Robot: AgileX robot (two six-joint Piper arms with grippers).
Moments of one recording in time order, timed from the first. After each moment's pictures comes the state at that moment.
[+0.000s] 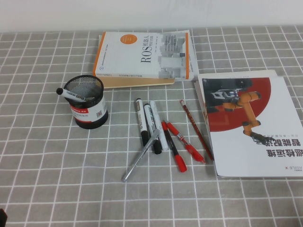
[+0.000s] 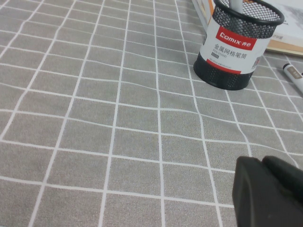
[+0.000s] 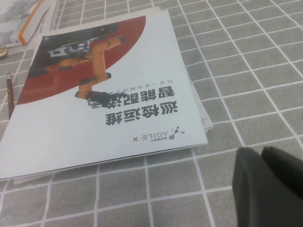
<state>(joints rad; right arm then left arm) -0.05 -0.01 0.03 0.11 0.38 0.13 -0.08 -0.01 0.03 -0.17 0.39 -0.01</state>
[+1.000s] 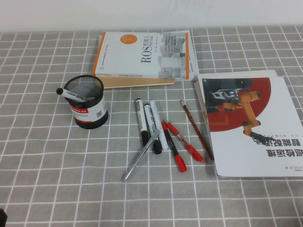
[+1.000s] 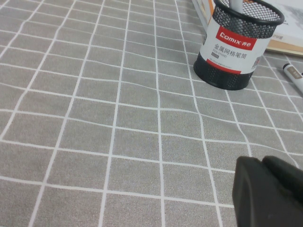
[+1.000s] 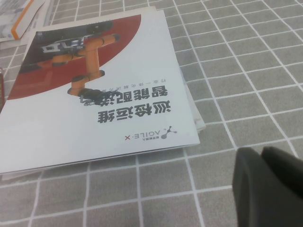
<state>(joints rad) -0.05 -0.01 0.03 0.07 0.38 0.13 -0.08 -0.01 0.03 -0.17 0.39 -0.01</state>
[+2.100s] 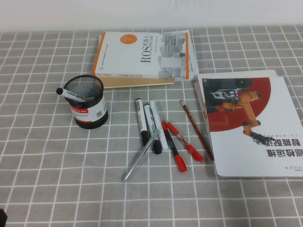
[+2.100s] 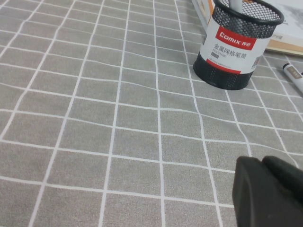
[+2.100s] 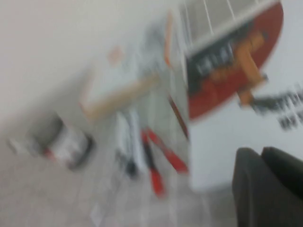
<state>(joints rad) -0.05 0.25 -0.21 0.86 0.49 -0.08 -0.08 -0.01 0.03 -0.17 0.39 -0.01</state>
